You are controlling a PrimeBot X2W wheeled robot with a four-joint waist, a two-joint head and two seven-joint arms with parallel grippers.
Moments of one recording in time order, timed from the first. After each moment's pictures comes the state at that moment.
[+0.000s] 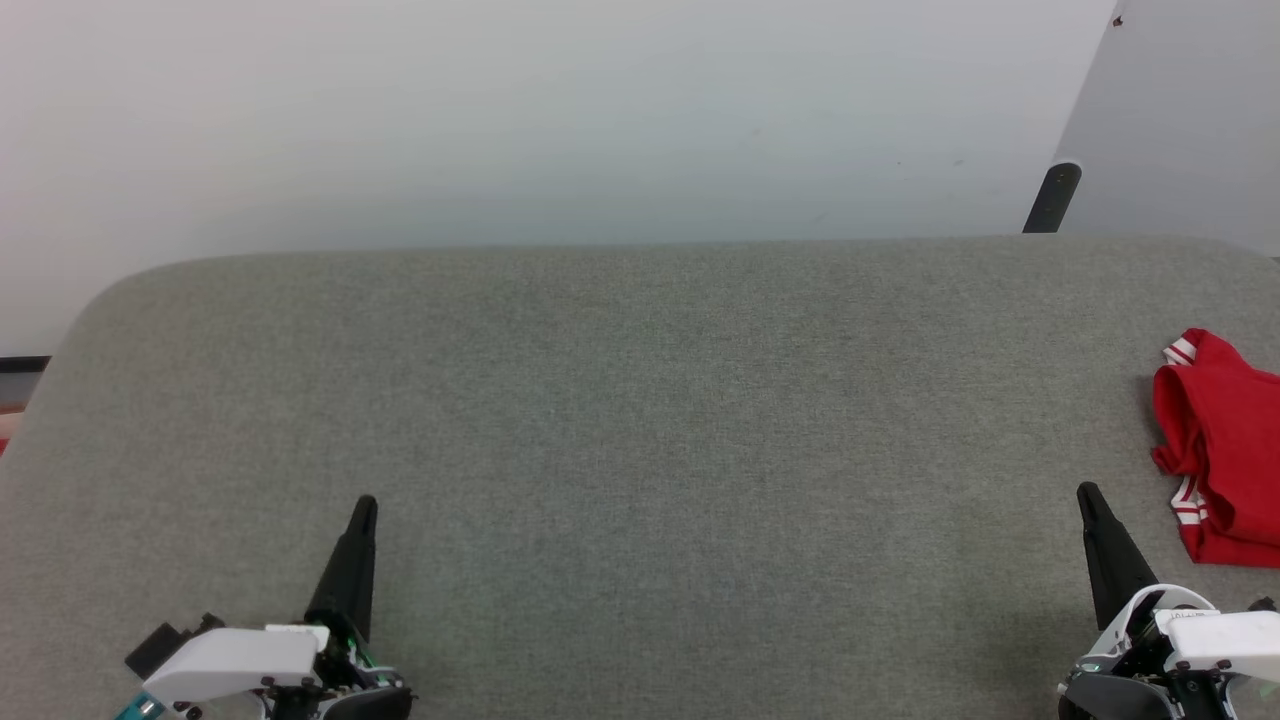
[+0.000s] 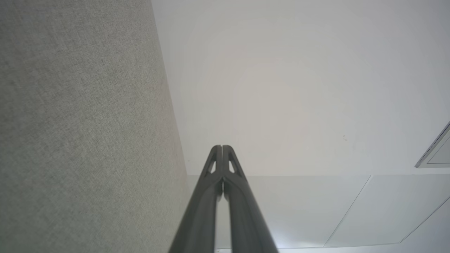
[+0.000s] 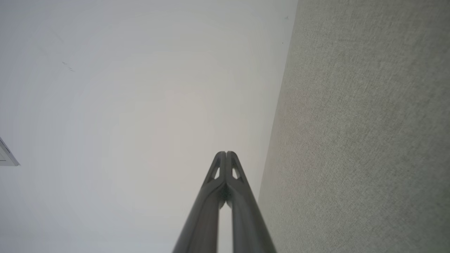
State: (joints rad) left arm -0.10 0.05 0.11 0.24 -1.61 -0.13 0.11; right arm -0.11 -0.05 -0.11 0.25 1.61 0.13 0.11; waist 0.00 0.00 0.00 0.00
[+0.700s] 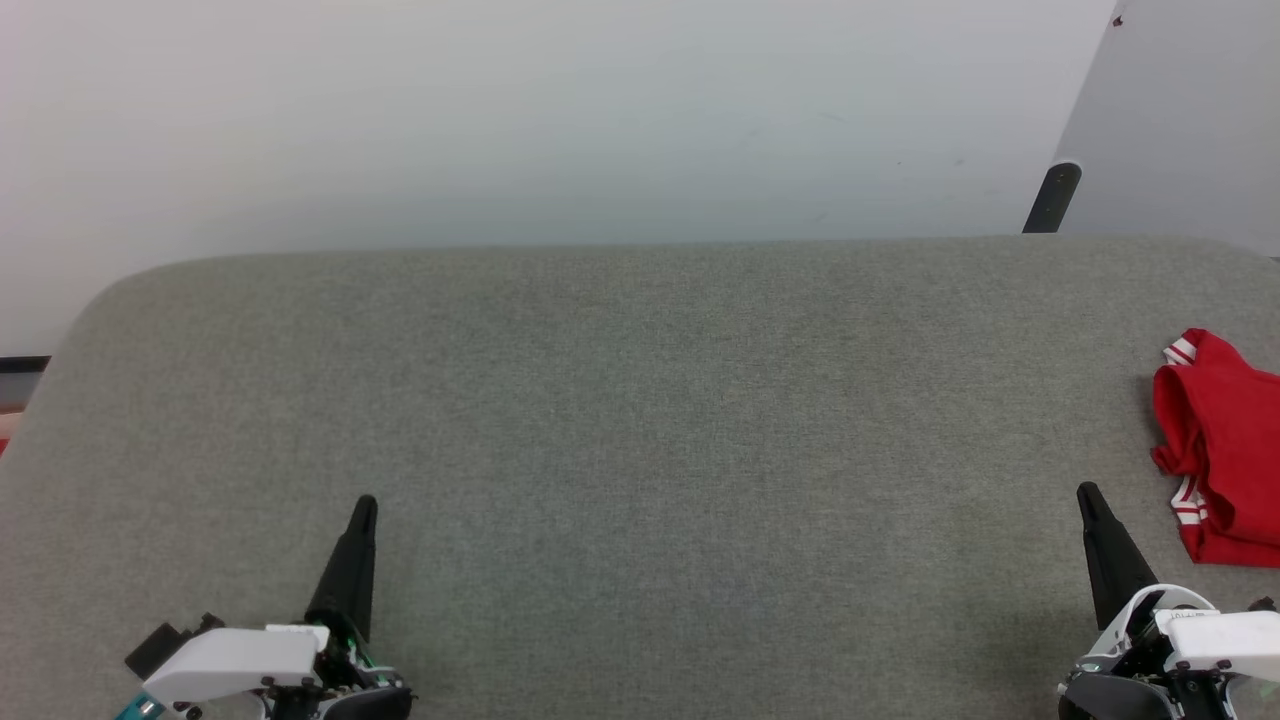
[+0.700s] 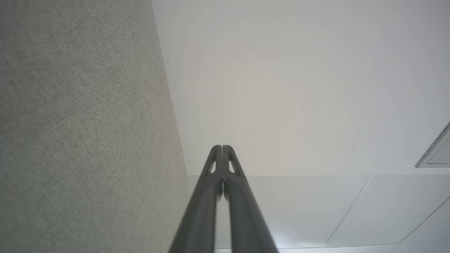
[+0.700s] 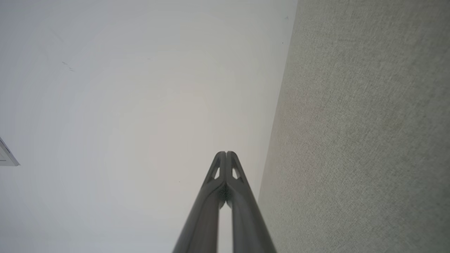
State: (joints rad) left arm -0.10 0.05 0.11 0.24 -1.61 -0.13 0.11; right arm -0.11 -0.05 -0.11 0.25 1.61 0.13 0.11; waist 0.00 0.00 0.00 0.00
